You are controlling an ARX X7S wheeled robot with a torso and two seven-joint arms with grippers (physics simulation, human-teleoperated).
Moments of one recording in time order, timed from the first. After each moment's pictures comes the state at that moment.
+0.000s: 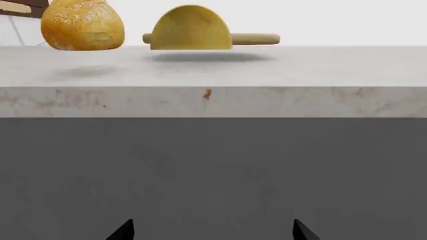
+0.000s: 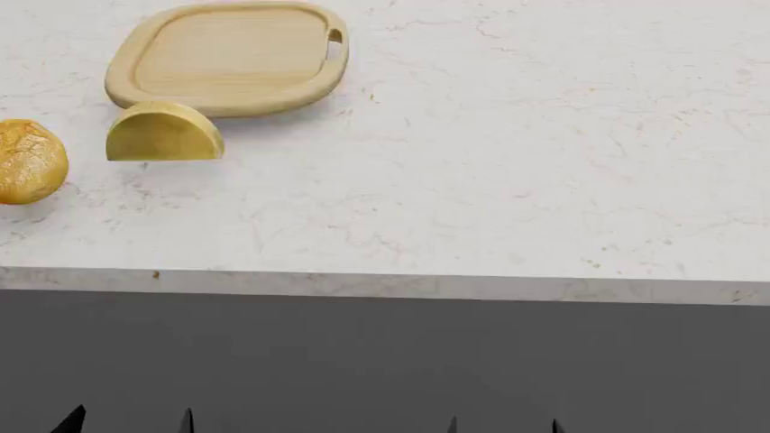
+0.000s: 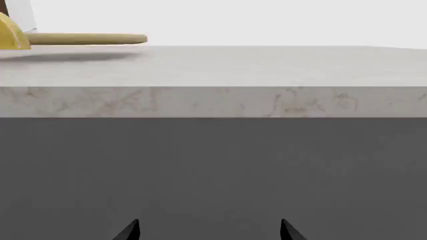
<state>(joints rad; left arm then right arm) 0.00 0.00 0.00 0.00 0.00 0.00 0.00 0.00 0.00 0.00 0.00 0.00 0.00 0.00</state>
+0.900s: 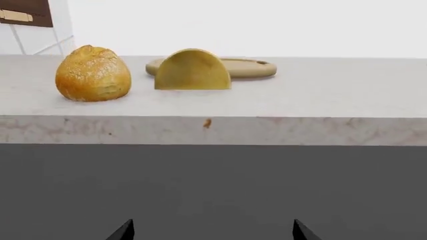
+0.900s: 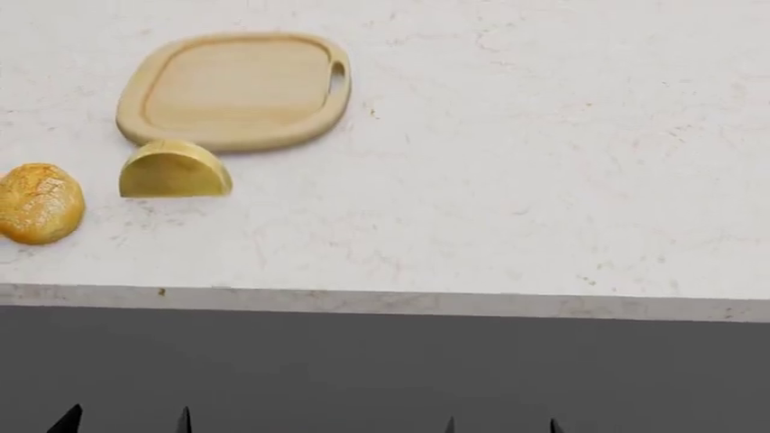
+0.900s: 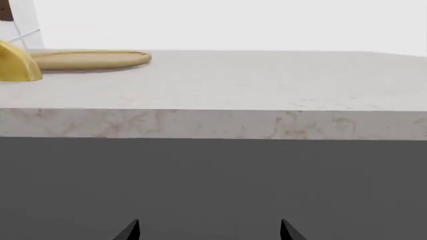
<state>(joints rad) 0.01 -0.08 0.09 0.01 -0.09 0.03 -0.09 0.00 0.09 -0.10 0.00 0.08 0.00 0.09</state>
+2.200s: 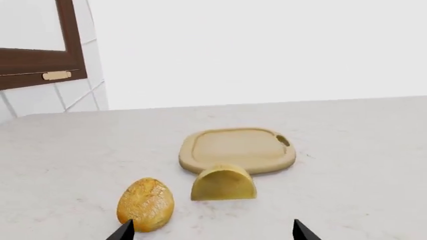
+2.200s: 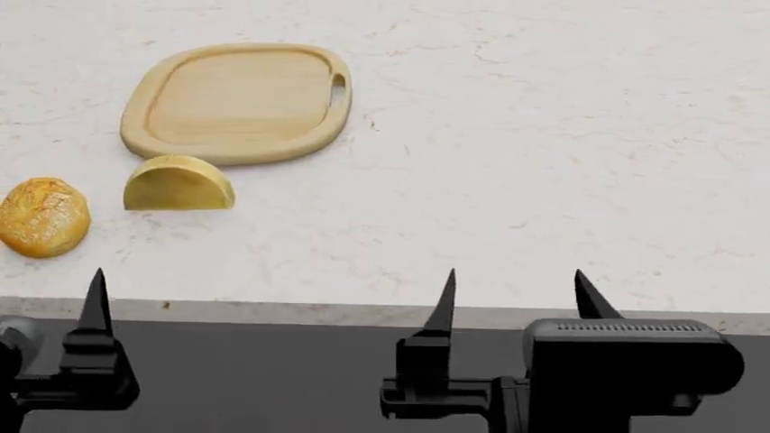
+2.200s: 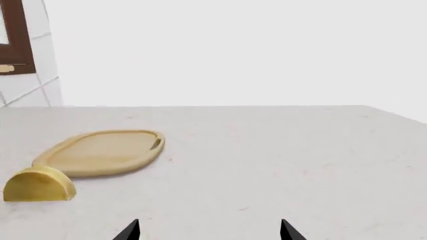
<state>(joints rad) -0.25 -0.20 0.02 0.82 -0.24 -0.96 -0.25 0.27 0.16 -0.07 -0.76 0.31 0.91 0.26</state>
